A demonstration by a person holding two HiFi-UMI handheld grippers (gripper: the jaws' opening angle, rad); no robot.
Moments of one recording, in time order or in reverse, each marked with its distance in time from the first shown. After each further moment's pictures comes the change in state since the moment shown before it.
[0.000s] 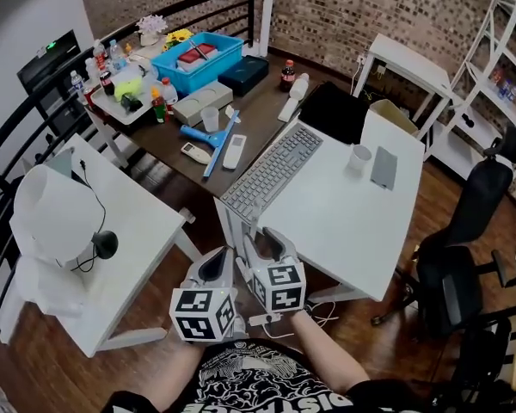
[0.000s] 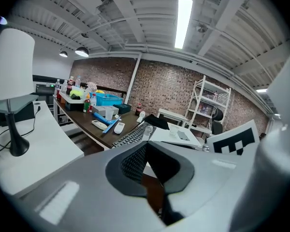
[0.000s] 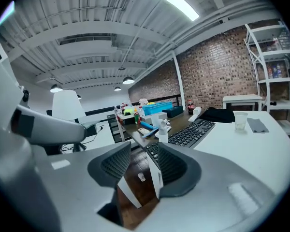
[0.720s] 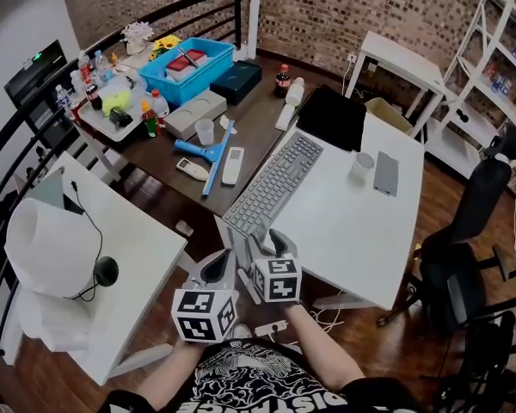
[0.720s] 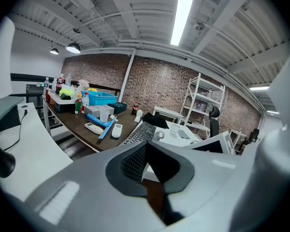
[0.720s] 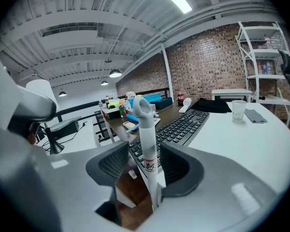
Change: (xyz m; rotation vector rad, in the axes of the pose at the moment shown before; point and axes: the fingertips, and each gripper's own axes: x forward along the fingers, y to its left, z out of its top) left arm 0.050 0.033 0.018 0.043 0.040 -0.082; right arm 0.078 -0.044 -0.022 0.065 0.079 -0.142
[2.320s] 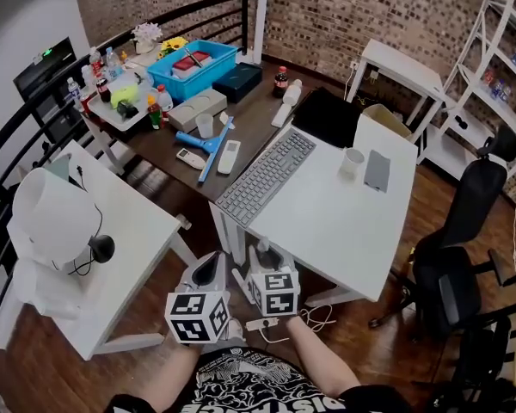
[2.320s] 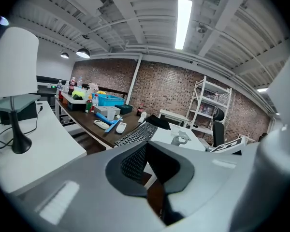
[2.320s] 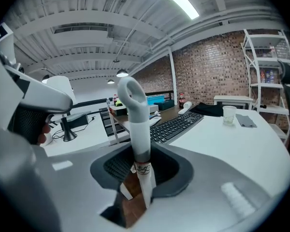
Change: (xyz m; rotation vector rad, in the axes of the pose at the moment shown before) left arm -0.052 -0.034 -0.029 -0.044 -0.057 0.097; right arm -0.085 0.006 -0.032 -0.085 -0.014 0.037
